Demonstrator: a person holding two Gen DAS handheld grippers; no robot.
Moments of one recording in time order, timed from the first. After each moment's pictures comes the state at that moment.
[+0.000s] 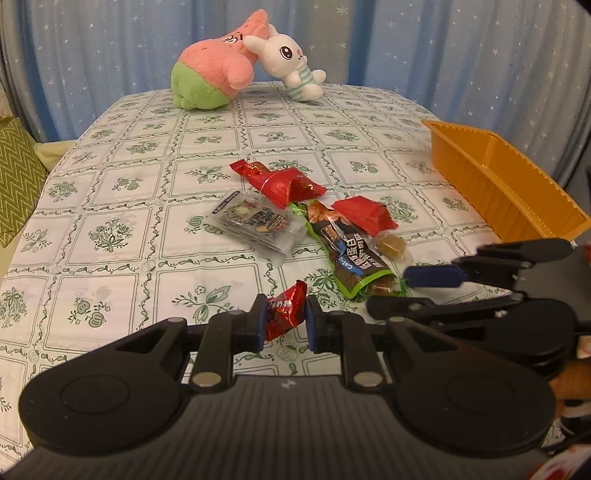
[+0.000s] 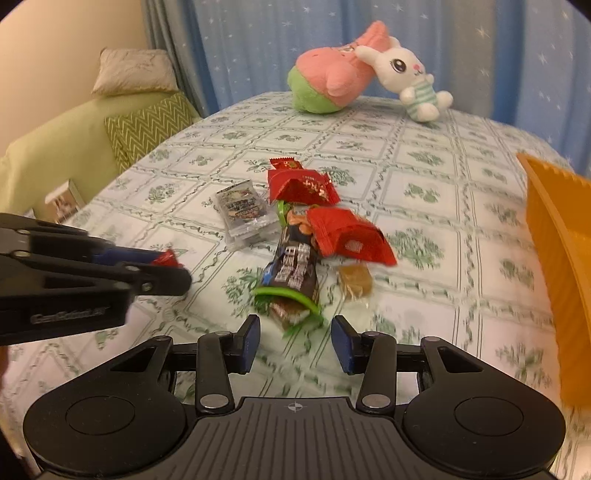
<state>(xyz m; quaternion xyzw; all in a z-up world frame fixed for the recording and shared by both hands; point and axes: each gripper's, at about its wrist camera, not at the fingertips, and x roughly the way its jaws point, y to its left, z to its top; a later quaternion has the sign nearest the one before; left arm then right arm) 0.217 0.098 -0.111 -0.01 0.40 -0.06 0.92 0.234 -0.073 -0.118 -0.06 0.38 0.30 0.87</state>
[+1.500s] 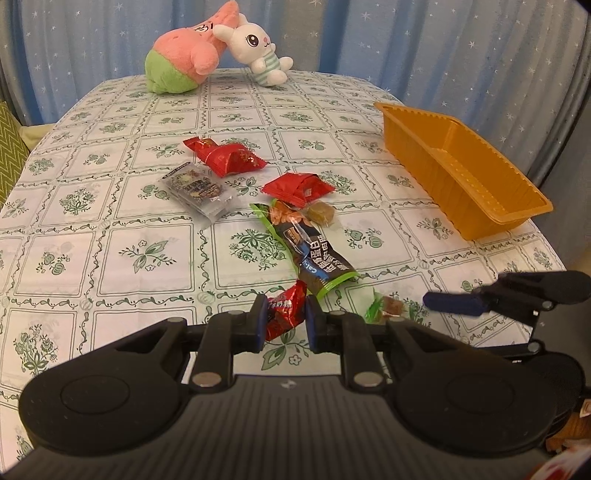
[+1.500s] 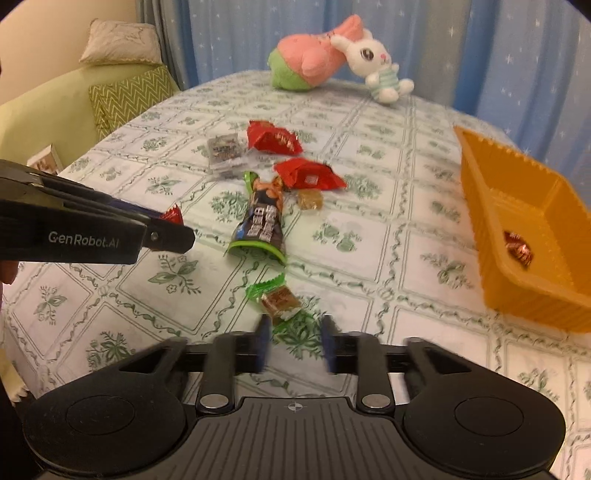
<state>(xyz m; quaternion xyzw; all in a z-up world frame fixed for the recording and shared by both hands) 0.180 0.055 -0.103 -0.03 0.42 -0.08 0.91 0.156 -0.119 -0.108 -0.10 0.39 0.25 0.88</state>
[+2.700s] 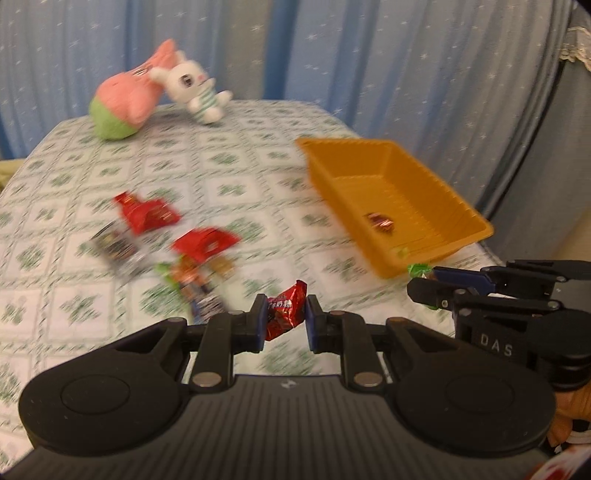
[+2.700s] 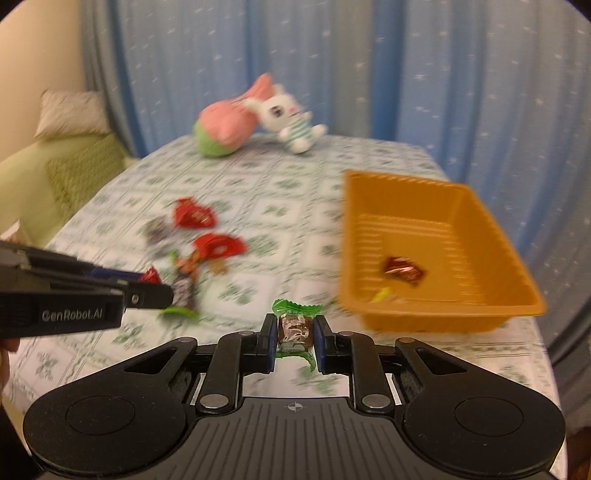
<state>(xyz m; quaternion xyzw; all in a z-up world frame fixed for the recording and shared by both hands) 0.188 -0.030 -0.048 -0.03 0.38 -0.13 0.91 0.153 -0.210 -0.036 -0.02 0.35 0.17 0.92</state>
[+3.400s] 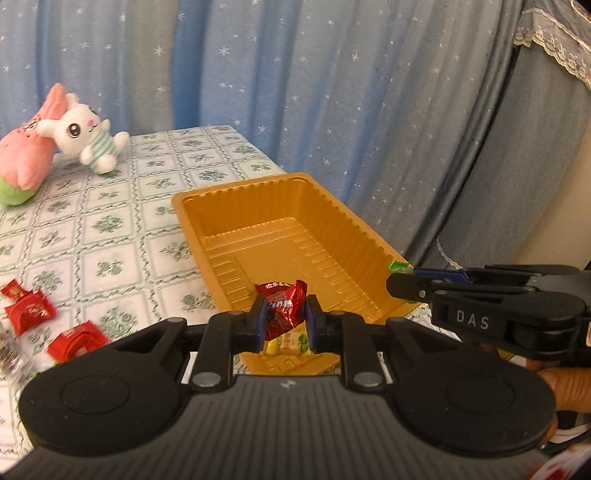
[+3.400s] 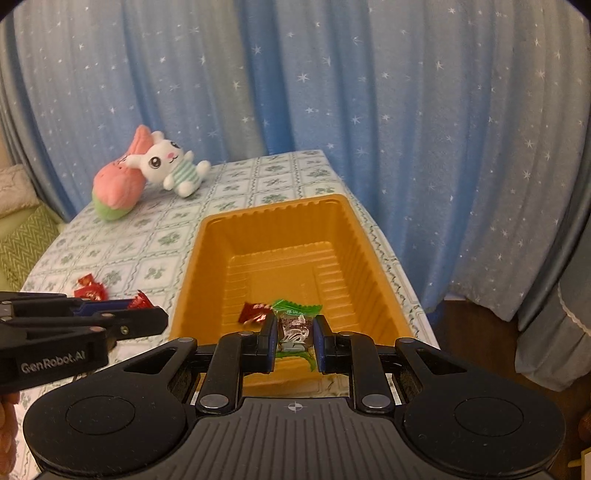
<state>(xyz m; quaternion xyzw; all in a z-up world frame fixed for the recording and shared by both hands) 0.262 -0.147 -0.032 0.00 0.36 -0.21 0.91 0.220 -0.341 -0.011 0.06 0.35 0.08 0.93</state>
